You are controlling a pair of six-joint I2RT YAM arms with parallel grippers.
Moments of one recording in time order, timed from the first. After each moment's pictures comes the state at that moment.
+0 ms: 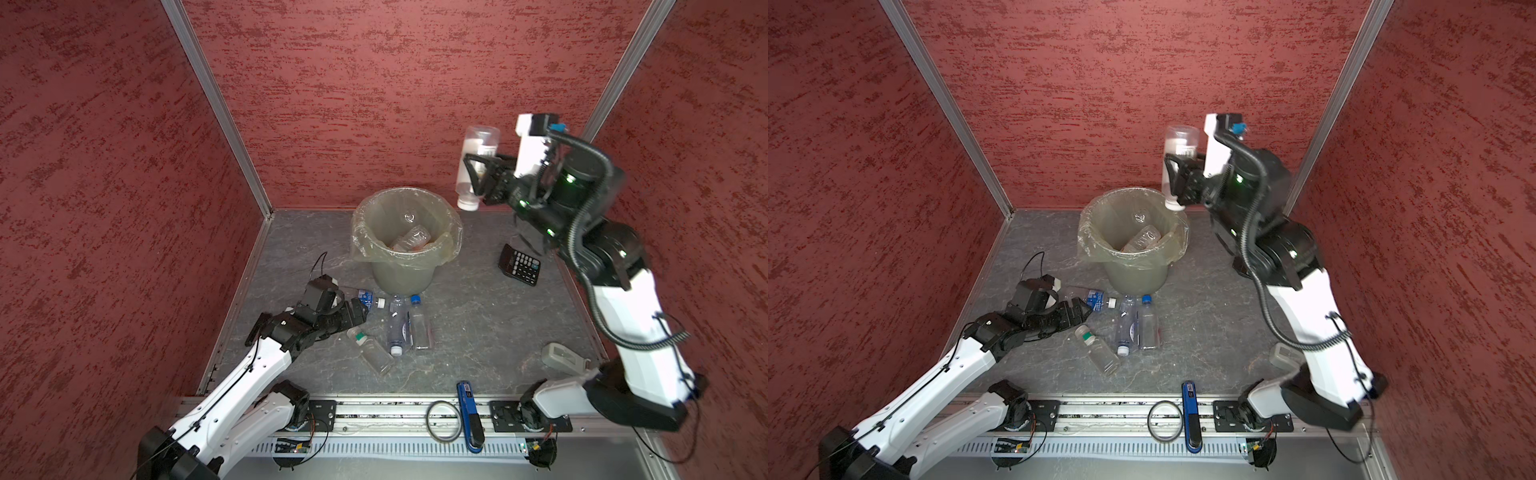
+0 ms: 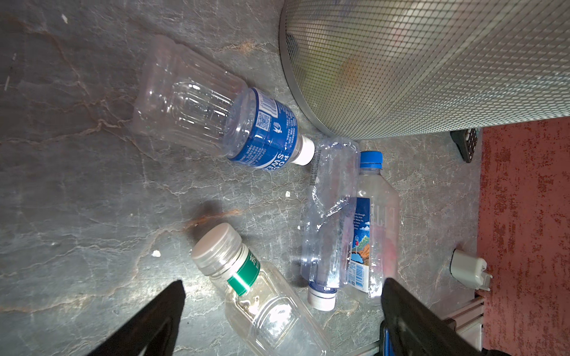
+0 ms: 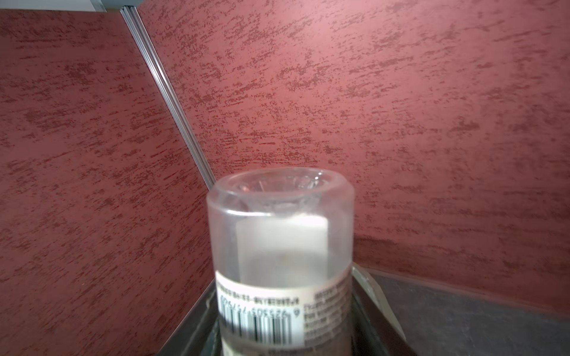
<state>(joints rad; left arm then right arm) -0.47 0.87 0.68 -0.68 0.13 -0.78 0.60 1.59 2.32 -0.71 0.11 0.27</state>
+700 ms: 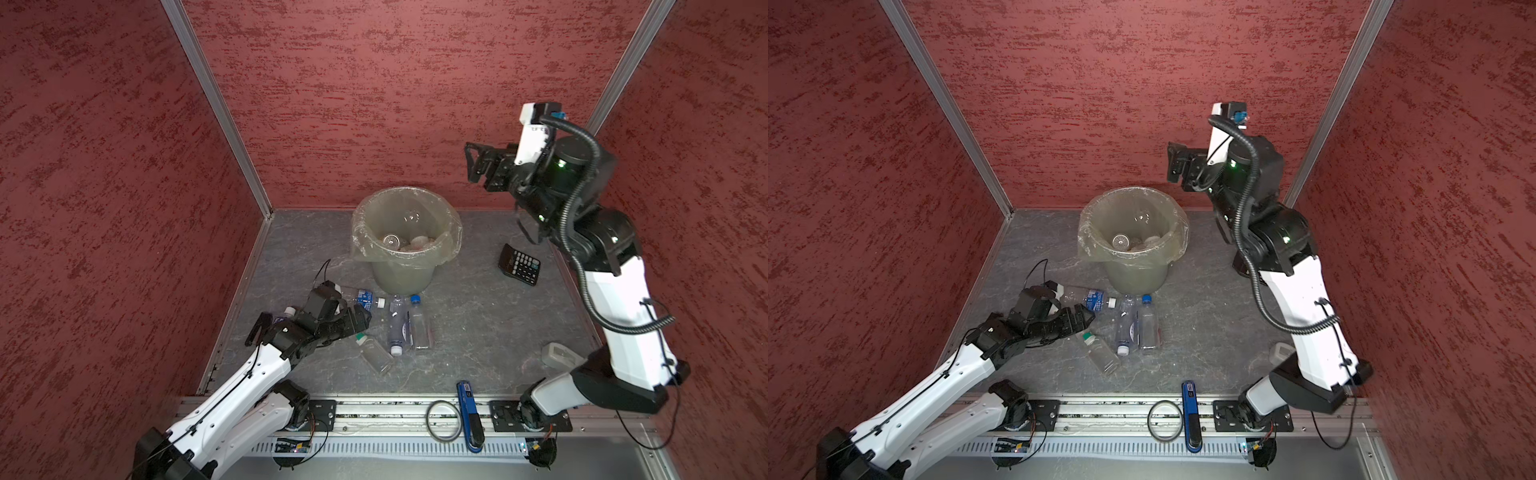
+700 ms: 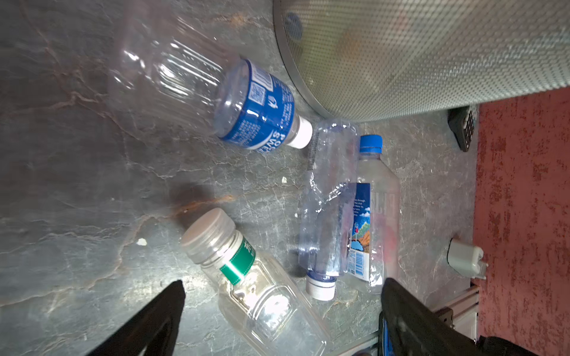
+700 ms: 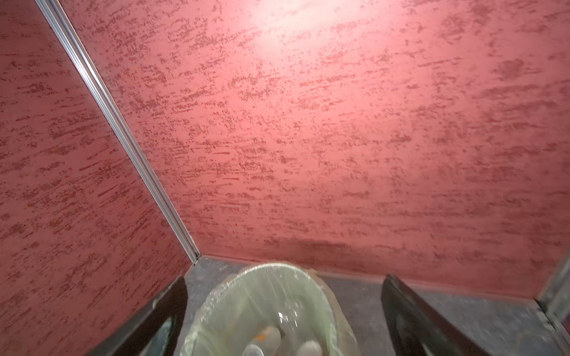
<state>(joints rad) -0.57 0.84 0.63 -0.66 0.11 -0.84 0.56 1.43 2.15 -0.74 0.27 0.25</state>
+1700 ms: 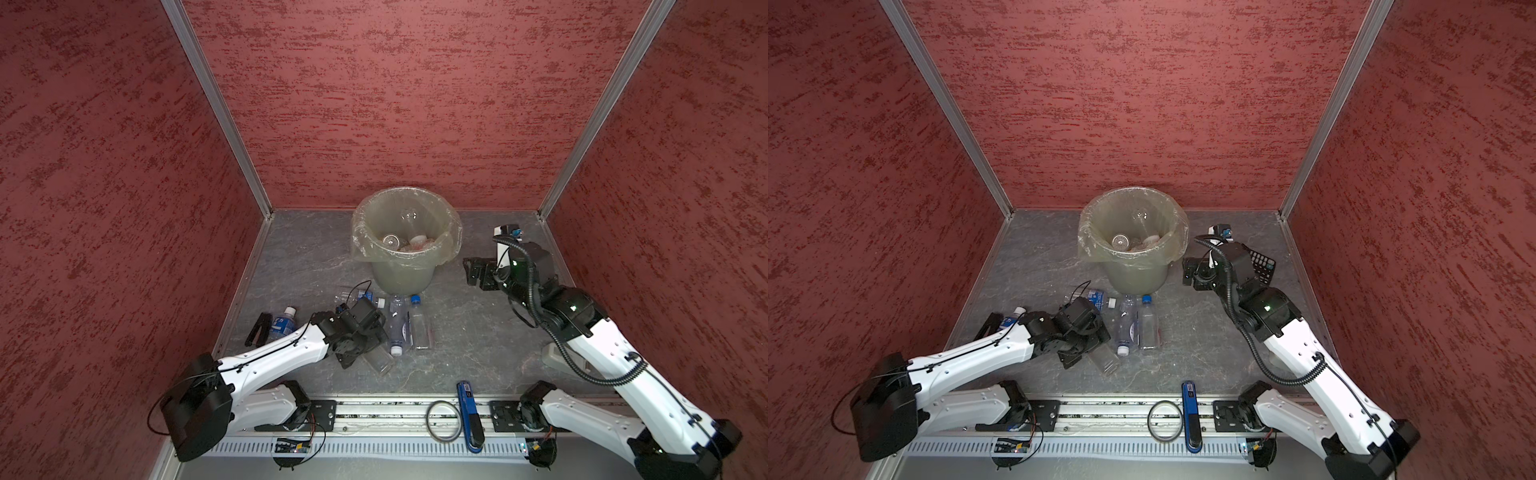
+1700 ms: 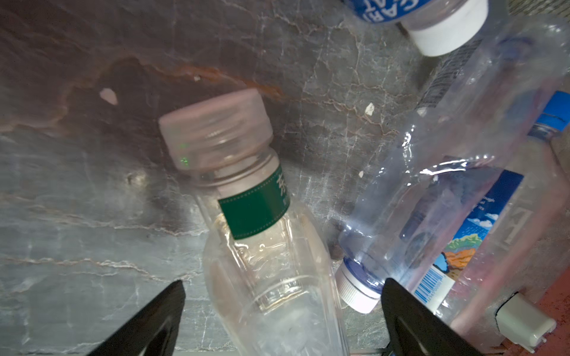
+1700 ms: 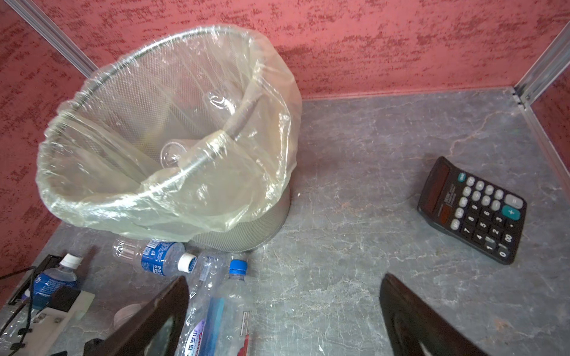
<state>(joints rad) -0.83 1.19 0.68 -0.70 0.03 -1.37 0.56 0.99 1.10 -0.66 0.21 0.41</state>
